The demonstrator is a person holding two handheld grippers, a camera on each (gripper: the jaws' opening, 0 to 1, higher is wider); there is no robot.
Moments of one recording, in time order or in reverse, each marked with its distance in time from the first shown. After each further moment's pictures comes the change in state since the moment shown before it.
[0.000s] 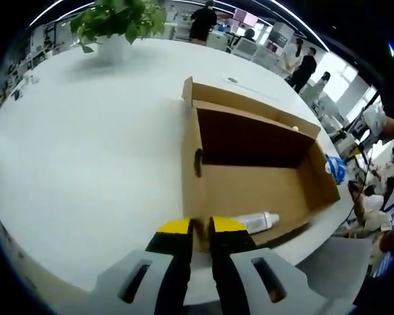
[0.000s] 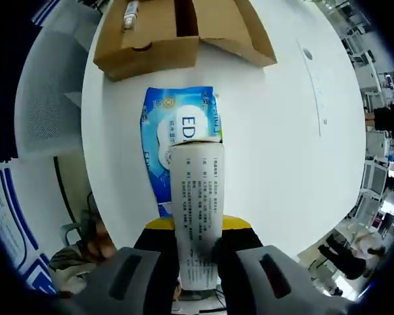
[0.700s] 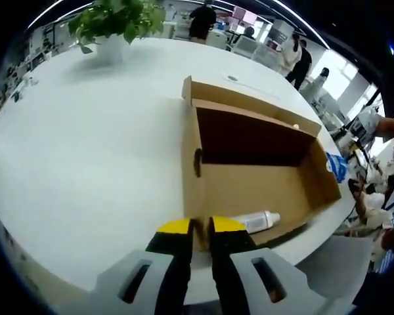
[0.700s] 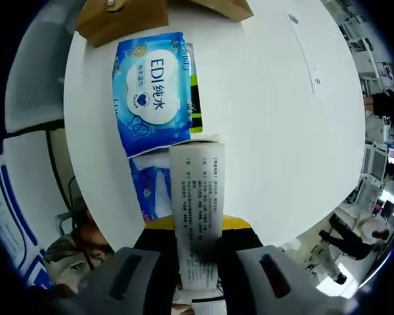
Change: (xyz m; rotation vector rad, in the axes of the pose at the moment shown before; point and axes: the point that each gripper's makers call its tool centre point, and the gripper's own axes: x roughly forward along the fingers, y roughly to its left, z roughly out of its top) left arm -0.001 0.000 0.000 0.011 0.010 0.009; right arm 0.023 -0.034 -0.073 0.037 0.085 -0.015
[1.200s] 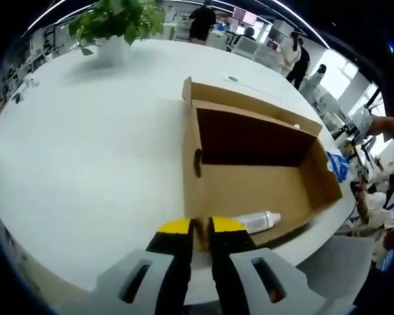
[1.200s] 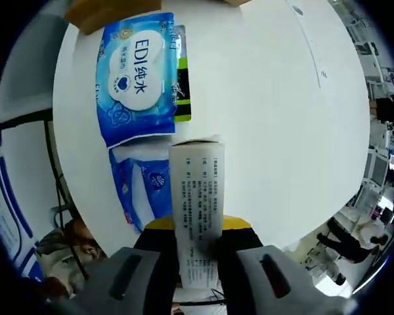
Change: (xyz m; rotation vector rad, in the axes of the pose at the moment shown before) left arm 0.000 0.000 0.000 0.003 -0.009 0.011; right arm 0.030 -0.020 -0.003 -0.043 0.026 0.005
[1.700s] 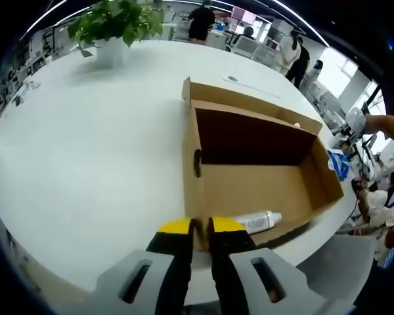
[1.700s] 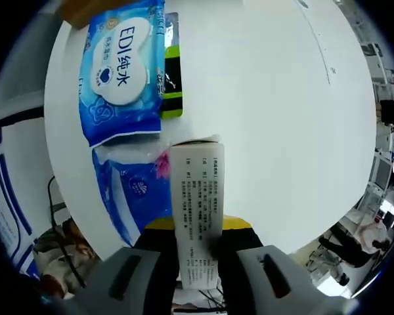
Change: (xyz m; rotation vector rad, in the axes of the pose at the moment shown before) left arm -0.001 -0.001 -0.001 0.012 0.000 0.008; right arm 0.030 -0.005 0.000 -0.014 0.003 0.026
